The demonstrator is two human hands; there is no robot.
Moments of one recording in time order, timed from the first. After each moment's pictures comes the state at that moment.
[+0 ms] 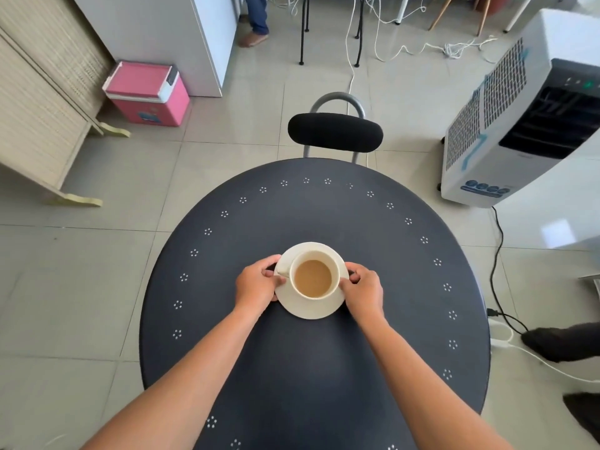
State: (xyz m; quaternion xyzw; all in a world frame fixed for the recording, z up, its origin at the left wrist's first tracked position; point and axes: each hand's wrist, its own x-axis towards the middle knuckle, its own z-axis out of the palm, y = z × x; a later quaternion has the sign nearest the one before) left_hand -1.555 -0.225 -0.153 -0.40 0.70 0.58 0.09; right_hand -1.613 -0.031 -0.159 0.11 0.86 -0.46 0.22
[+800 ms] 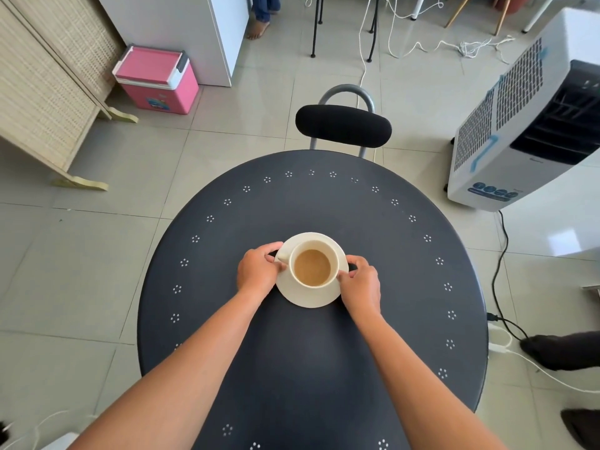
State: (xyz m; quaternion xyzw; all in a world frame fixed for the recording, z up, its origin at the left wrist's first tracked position) left_hand -1.566 -0.226 -0.172 -0.41 0.74 0.52 0.08; right_hand -1.614 -0.033 -0.167 0.12 0.87 -0.42 0.23
